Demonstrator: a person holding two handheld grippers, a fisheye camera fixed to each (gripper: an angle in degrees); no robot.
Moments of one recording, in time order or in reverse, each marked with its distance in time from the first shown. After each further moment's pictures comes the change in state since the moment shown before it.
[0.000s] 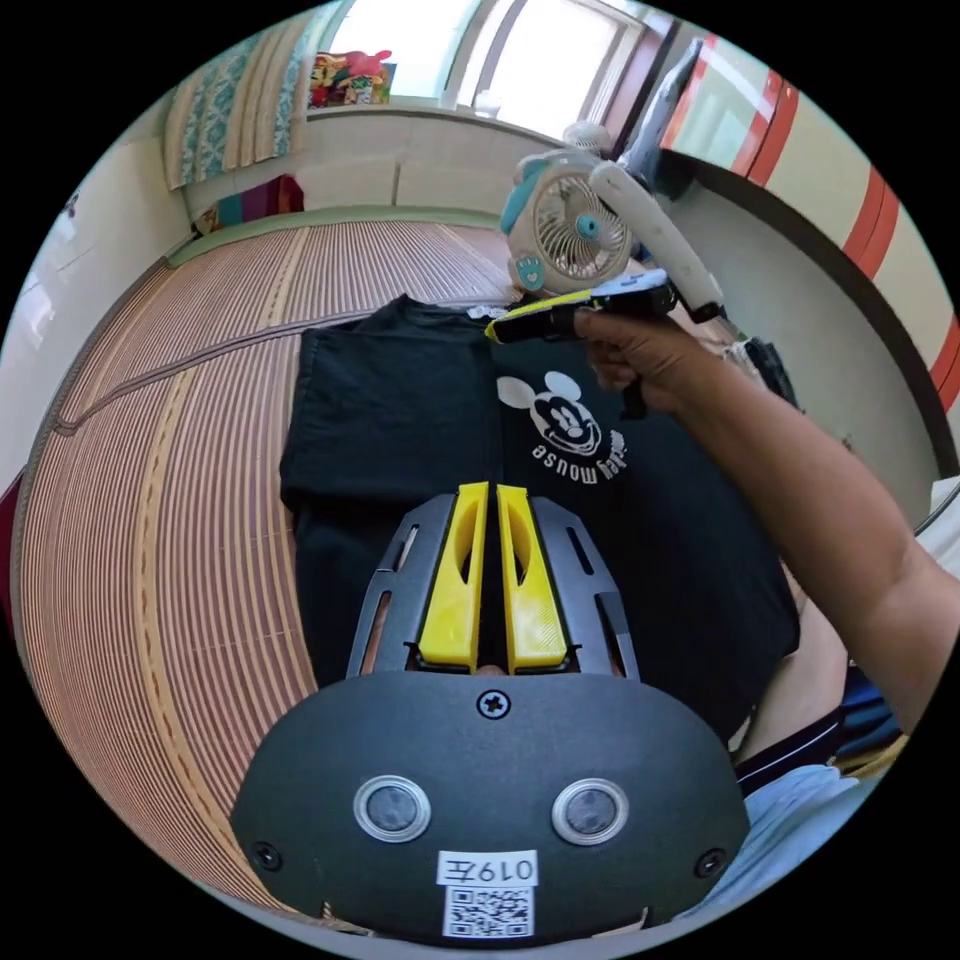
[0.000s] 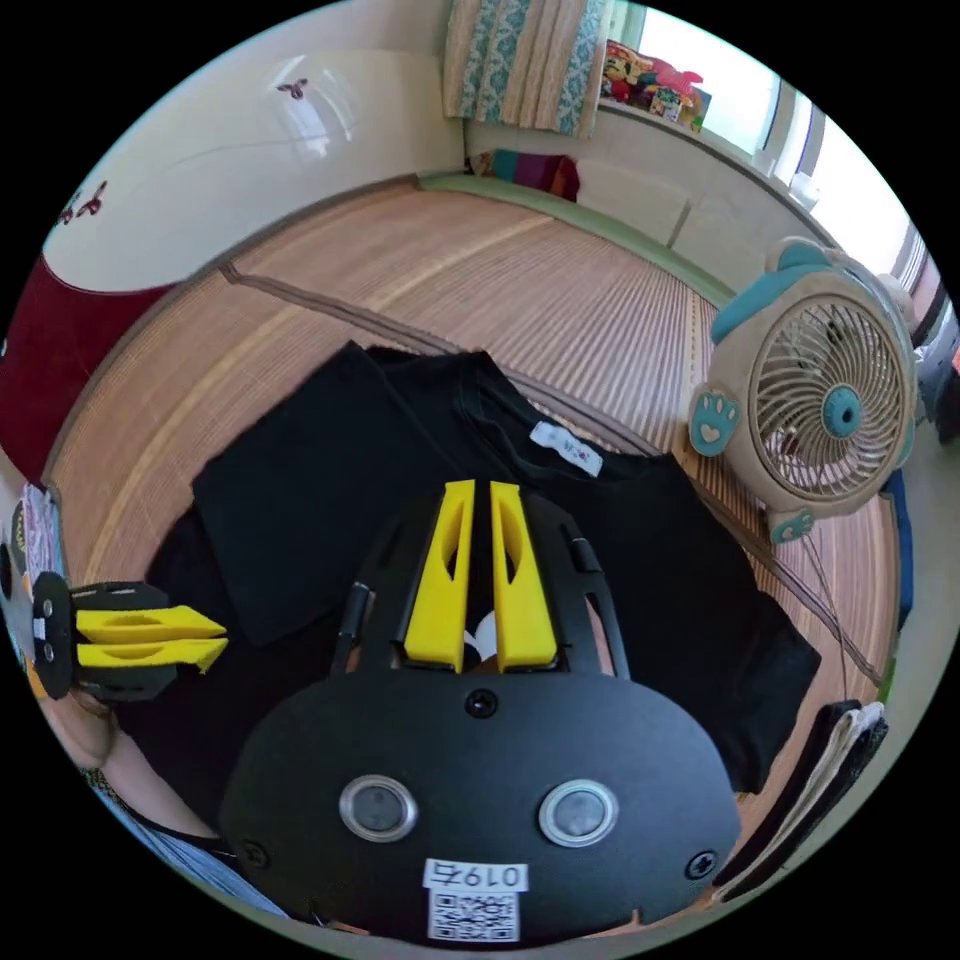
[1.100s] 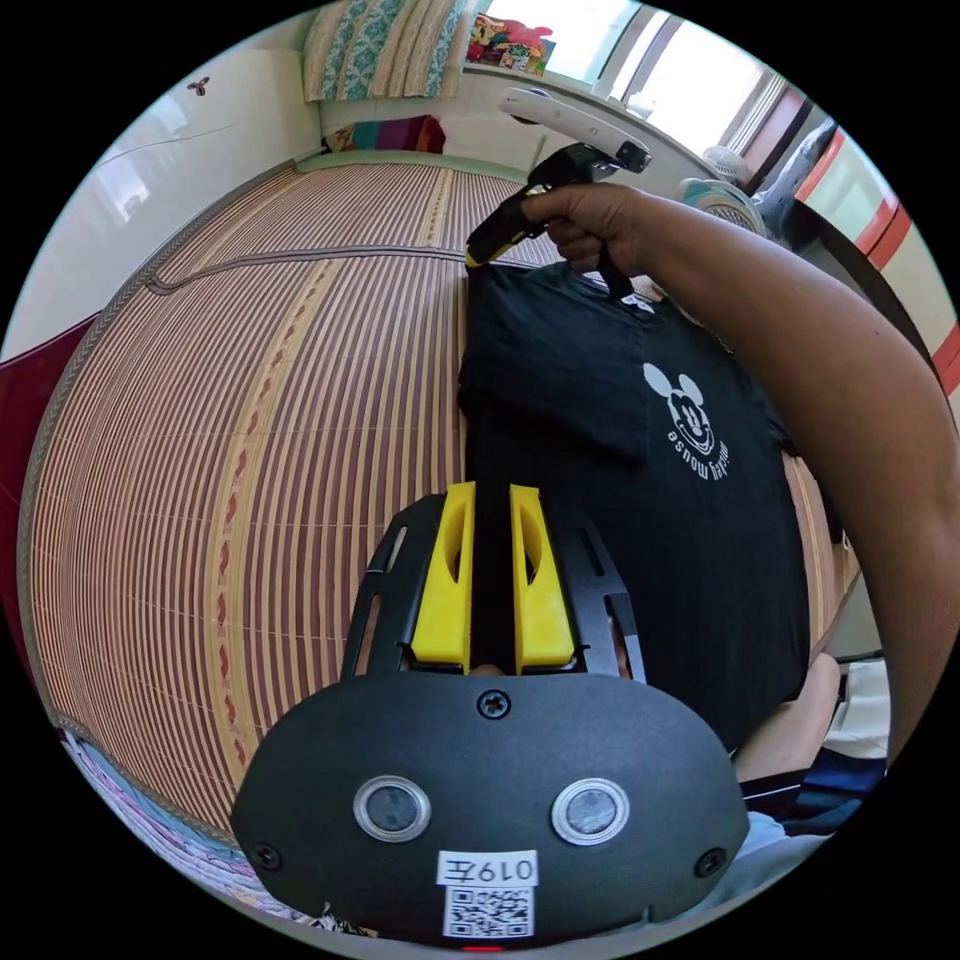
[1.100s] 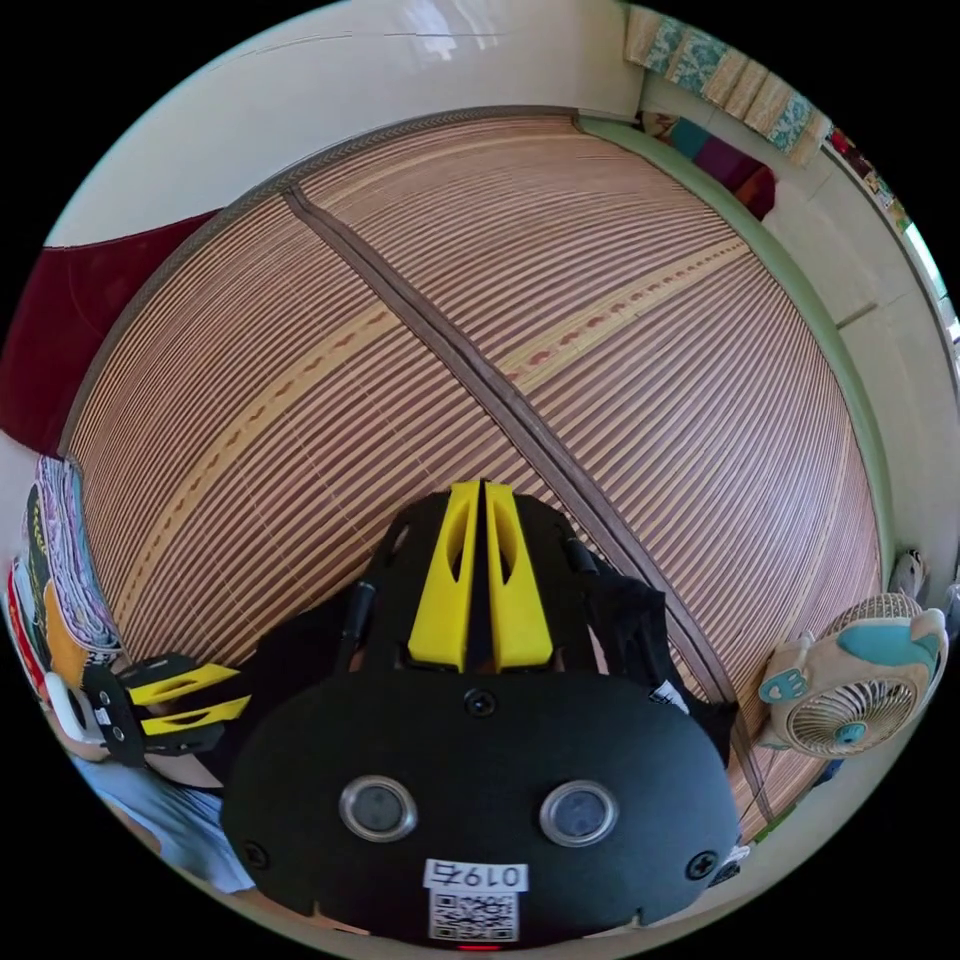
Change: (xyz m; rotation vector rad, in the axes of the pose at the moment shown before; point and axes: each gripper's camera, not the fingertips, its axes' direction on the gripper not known) left arm -0.099 0.021 -0.015 -0.132 -0.178 -0.244; right arm -0.155 -0.230 0.159 -0.274 -0.076 -0.289
